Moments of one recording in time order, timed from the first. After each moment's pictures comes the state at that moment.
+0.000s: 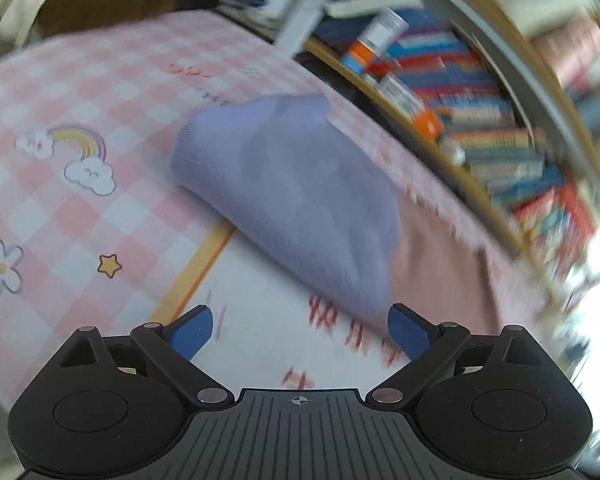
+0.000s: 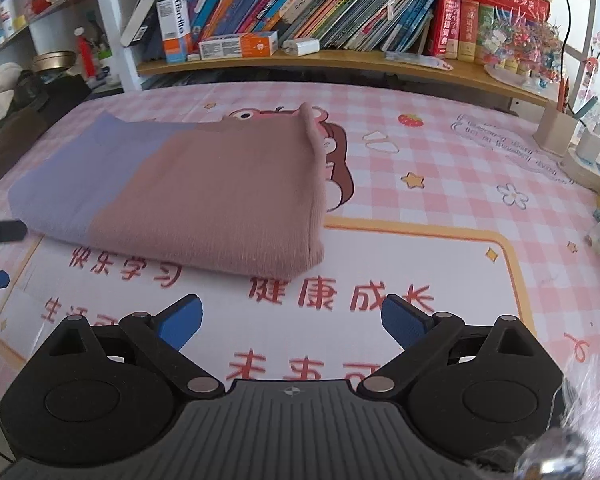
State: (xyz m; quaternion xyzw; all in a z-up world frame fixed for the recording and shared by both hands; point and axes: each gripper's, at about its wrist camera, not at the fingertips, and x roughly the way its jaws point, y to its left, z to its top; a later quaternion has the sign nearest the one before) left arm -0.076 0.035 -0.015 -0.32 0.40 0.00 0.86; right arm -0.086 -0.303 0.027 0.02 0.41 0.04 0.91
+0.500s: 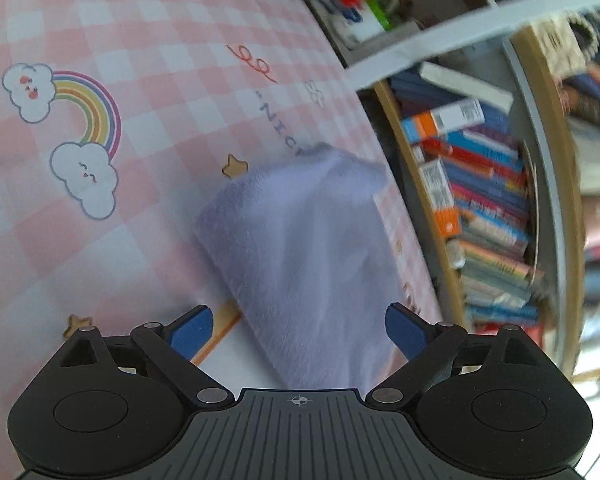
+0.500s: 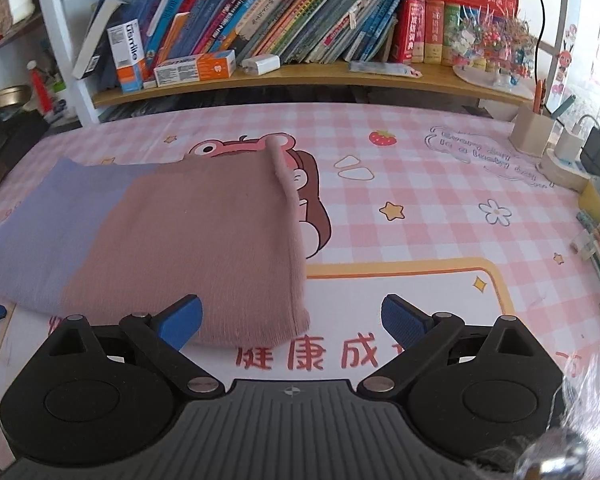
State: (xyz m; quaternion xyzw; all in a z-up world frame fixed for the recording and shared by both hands) left arm -0.025 0.100 -0.051 -0.51 0.37 0.03 0.77; right arm -0.042 -0.304 0.038 0.05 0.41 -0.02 0.91
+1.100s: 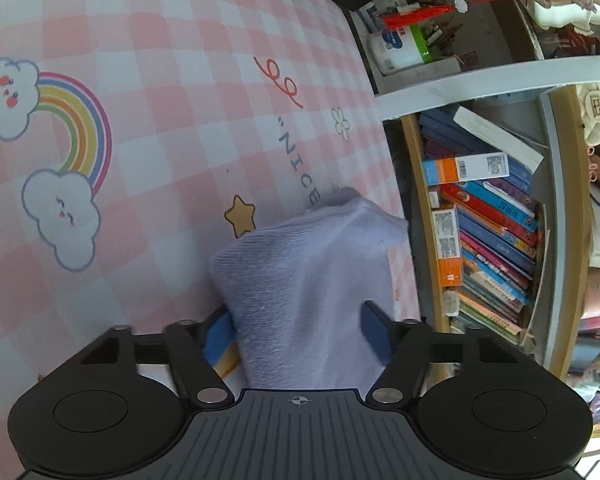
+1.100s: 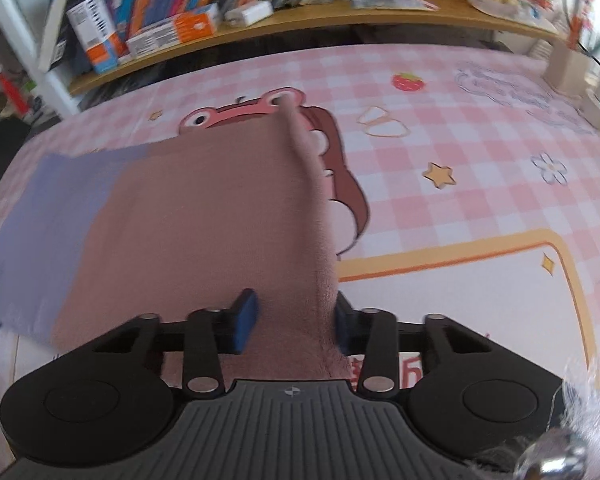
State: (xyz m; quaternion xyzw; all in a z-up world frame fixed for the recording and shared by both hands) left arm 0.005 0.122 -0.067 -0.56 0.37 0.06 0.74; right arm 0.013 -0.294 0.011 0.10 0.48 -0.01 0.87
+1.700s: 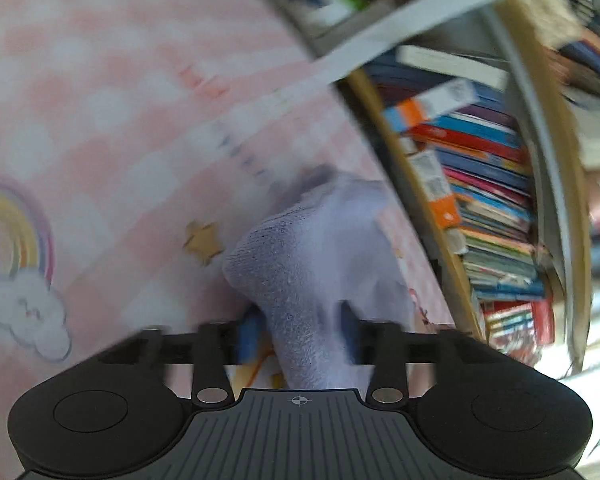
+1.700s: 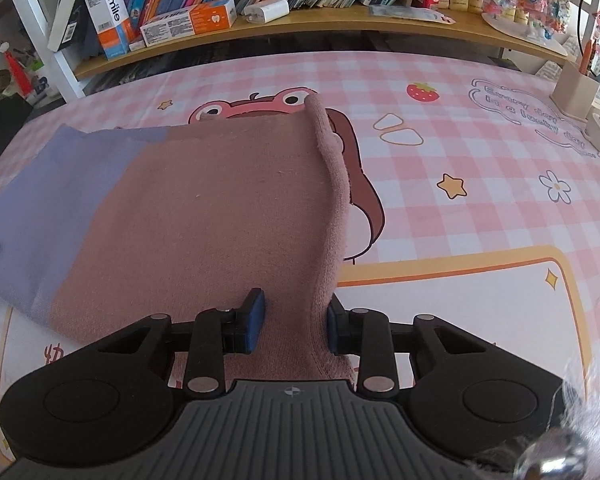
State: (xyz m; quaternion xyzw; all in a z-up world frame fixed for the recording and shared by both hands) left arm 0.027 0.127 -0.068 -0.47 0.39 -0.03 0.79; right arm 0.018 -0.281 0.007 0.07 0.48 -0.01 0.87
